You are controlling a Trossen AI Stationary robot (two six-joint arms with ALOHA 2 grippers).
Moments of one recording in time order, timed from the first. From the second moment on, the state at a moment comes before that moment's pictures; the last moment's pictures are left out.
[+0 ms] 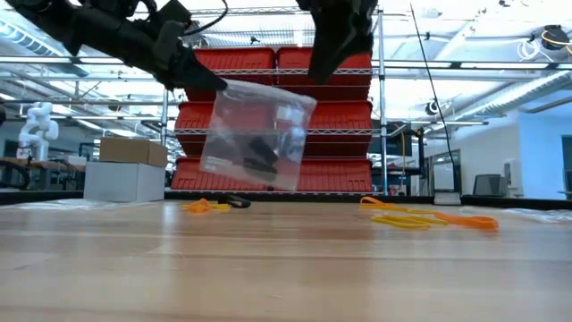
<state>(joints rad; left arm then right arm) 0.14 0.94 0.45 0.25 -0.21 0.06 0.08 1.75 1.59 -0.92 0.31 0.34</state>
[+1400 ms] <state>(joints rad) 0.17 0.59 0.40 0.06 -0.29 0.06 -0.10 2.21 1.36 0.05 0.29 0.33</state>
